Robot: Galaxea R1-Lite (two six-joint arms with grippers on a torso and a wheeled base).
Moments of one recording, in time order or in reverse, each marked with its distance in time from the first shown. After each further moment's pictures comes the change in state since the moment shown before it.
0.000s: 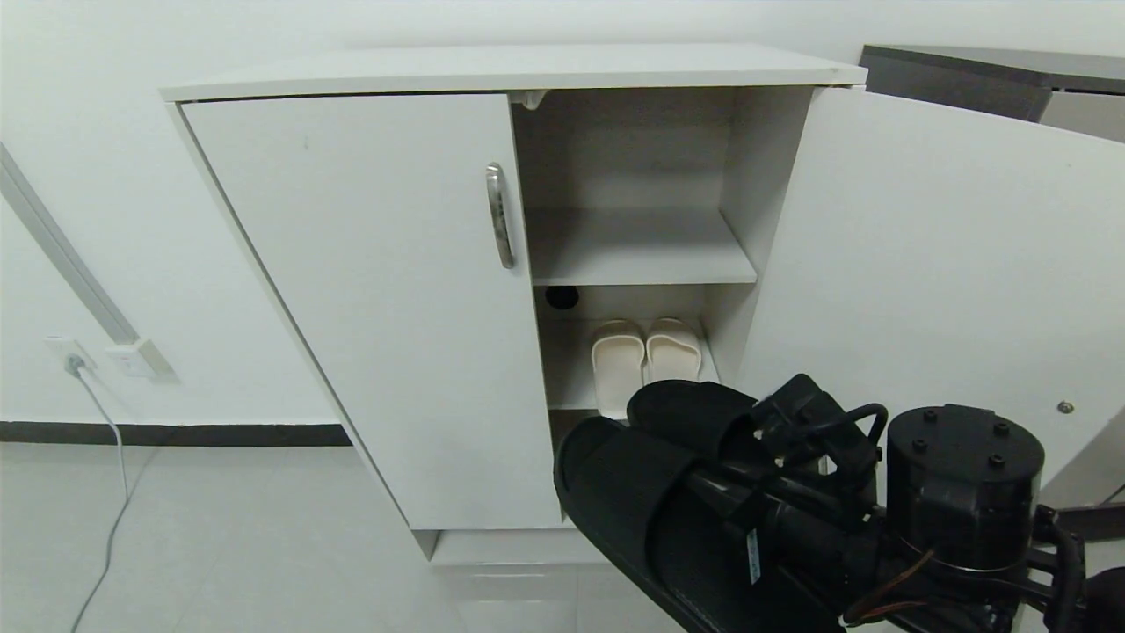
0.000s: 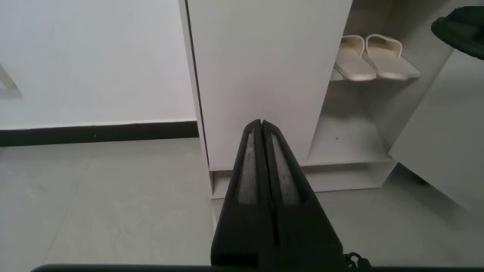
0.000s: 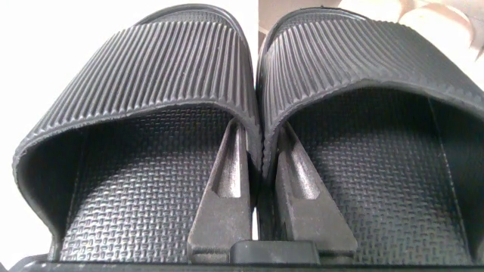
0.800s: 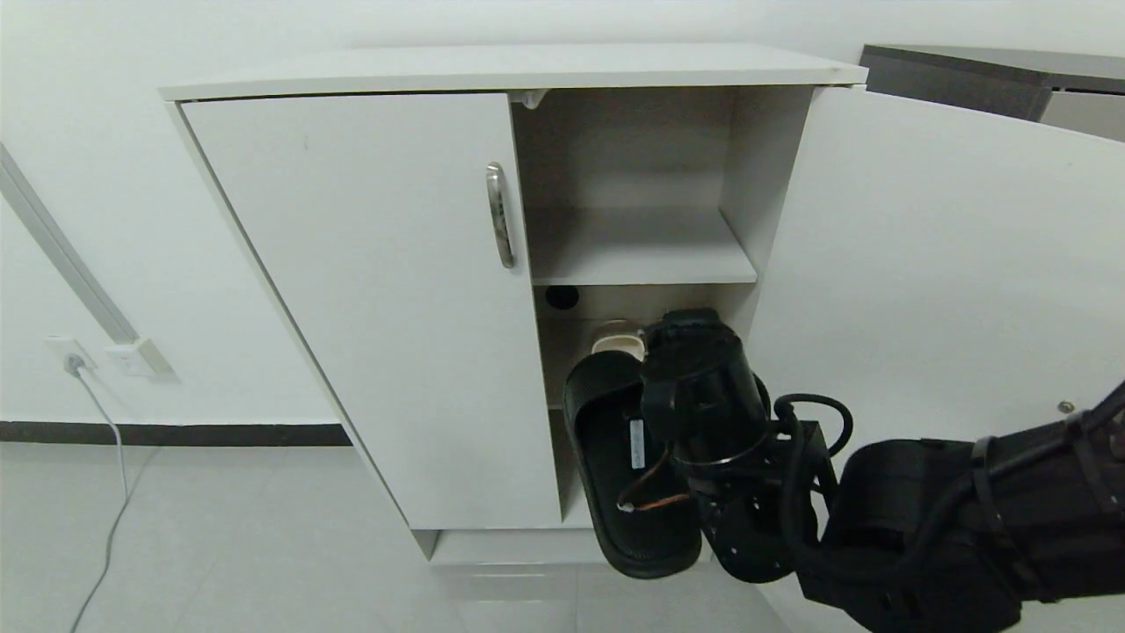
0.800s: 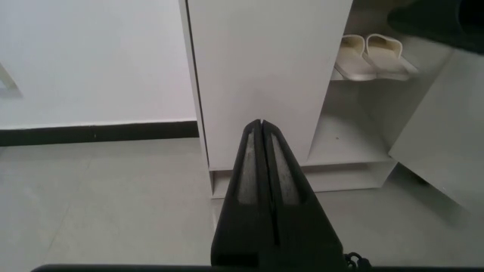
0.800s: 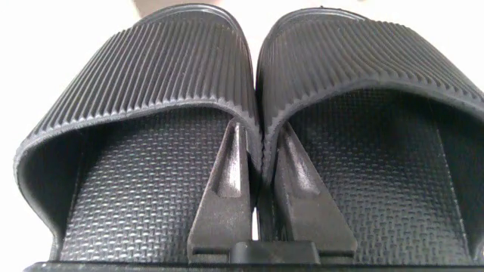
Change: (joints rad) left arm 0.000 0.000 0.000 0.000 0.000 0.000; right arm 0.106 0.241 -0.624 0.562 -0.636 0.301
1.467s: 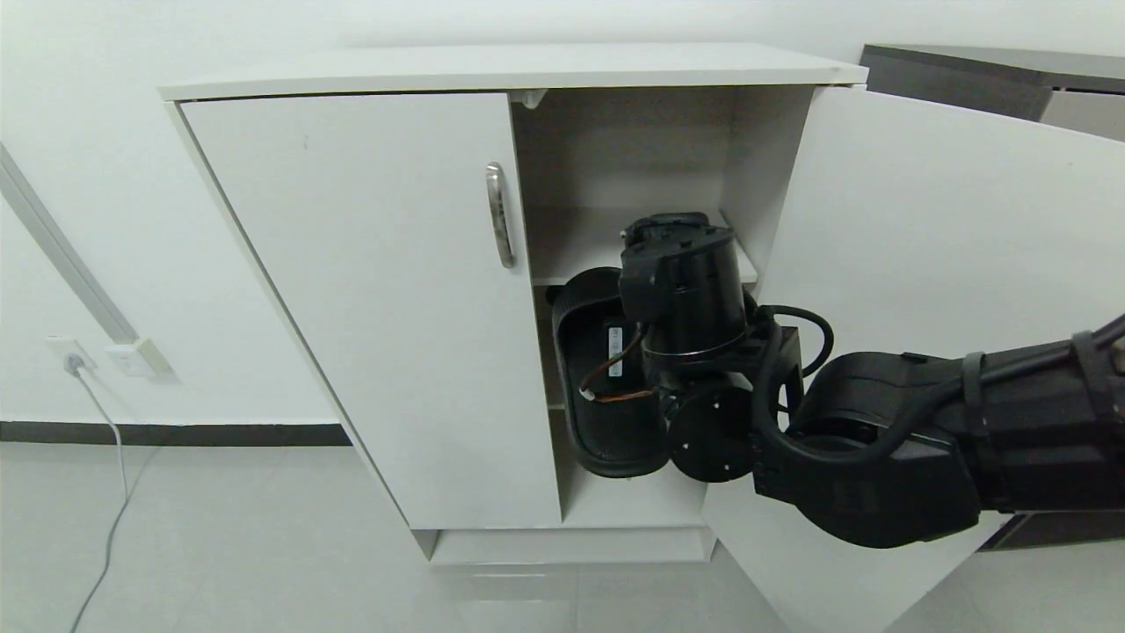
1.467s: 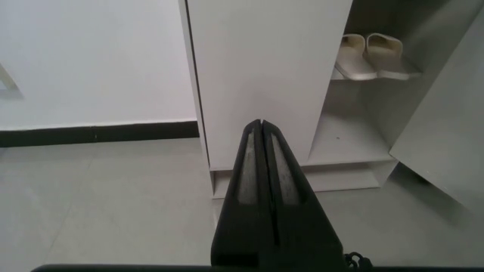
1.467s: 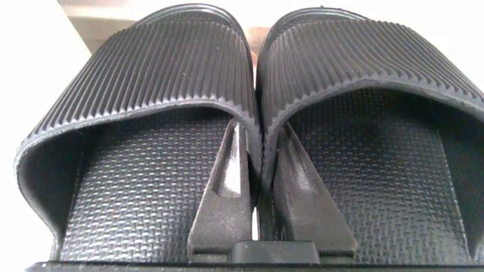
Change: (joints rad) left arm 0.000 0.000 0.000 0.000 0.000 0.005; right arm -0.019 0.041 -0.266 0.048 -0.077 -0.101
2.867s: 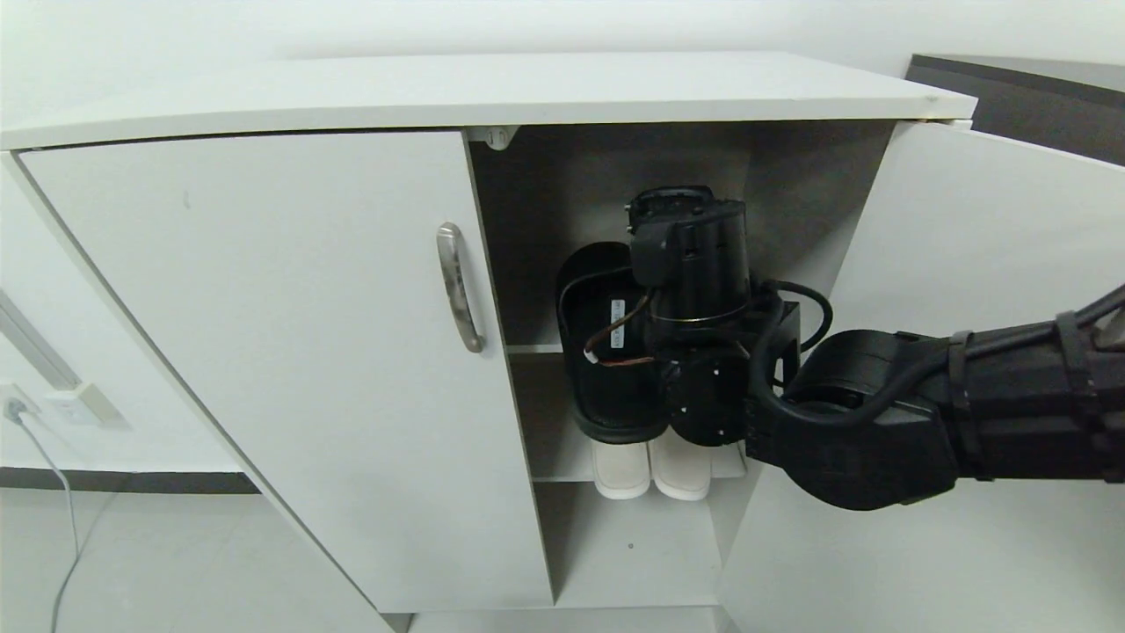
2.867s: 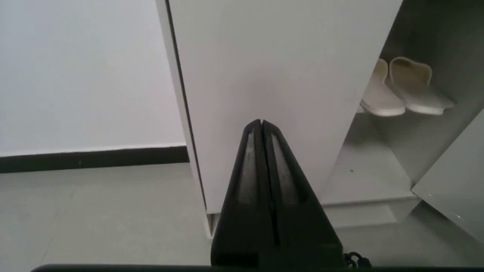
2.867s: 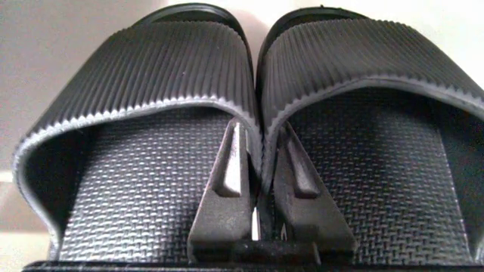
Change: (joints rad) left arm 0.000 0.000 0.000 0.000 0.000 -0.004; right arm -0.042 0.031 -0.072 -0.028 0.020 -0.047
